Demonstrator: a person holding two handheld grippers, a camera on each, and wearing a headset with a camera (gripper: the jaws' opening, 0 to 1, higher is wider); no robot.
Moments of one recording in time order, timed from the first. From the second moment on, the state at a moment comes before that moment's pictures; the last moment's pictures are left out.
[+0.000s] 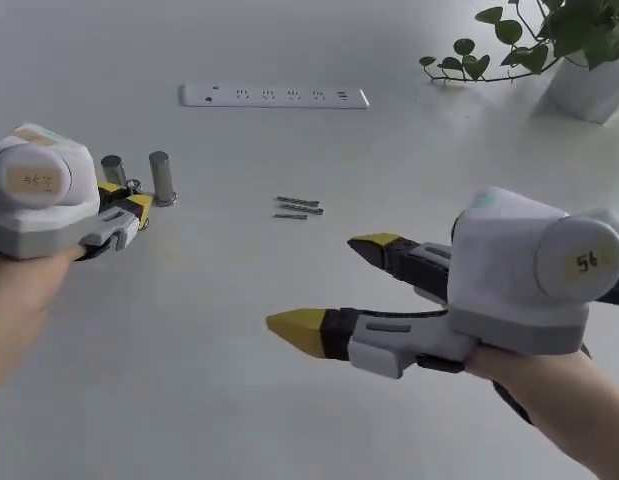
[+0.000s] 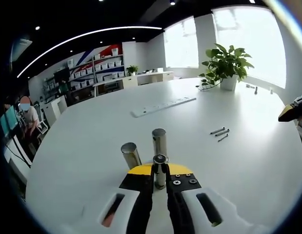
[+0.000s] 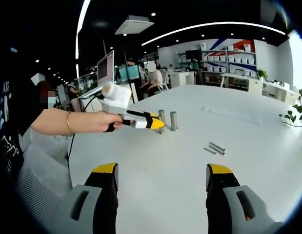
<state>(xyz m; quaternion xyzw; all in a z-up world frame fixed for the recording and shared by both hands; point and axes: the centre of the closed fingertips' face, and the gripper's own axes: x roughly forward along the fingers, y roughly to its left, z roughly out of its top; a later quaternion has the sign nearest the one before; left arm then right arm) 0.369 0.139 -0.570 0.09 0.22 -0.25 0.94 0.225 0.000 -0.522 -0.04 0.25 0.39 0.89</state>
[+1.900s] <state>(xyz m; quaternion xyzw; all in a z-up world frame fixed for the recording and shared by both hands) 0.294 0.084 -0.572 0.09 0.23 -0.28 0.93 0.219 -0.001 -0.524 -0.05 0.25 0.39 0.88</state>
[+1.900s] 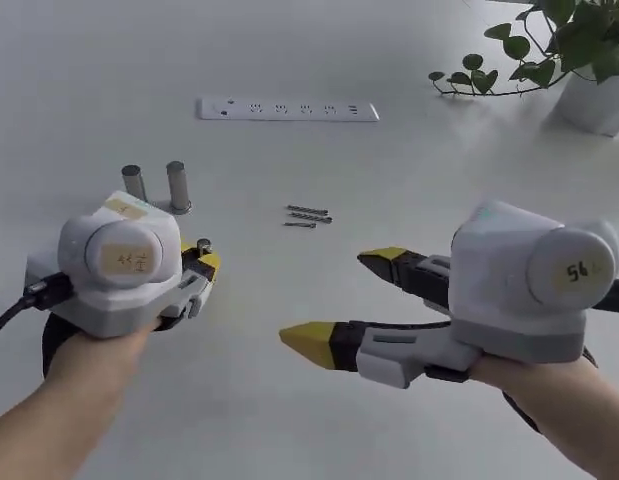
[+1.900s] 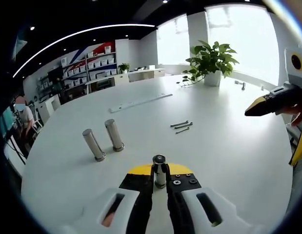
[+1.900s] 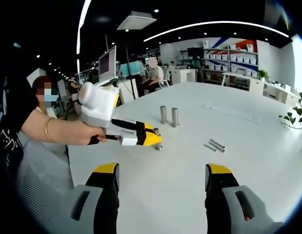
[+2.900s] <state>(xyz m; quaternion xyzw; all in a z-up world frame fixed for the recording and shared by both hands) 0.287 0.093 -0.564 0.10 0.23 -0.28 0.93 0.253 -0.020 -0.528 -0.10 0.27 0.37 0.88</state>
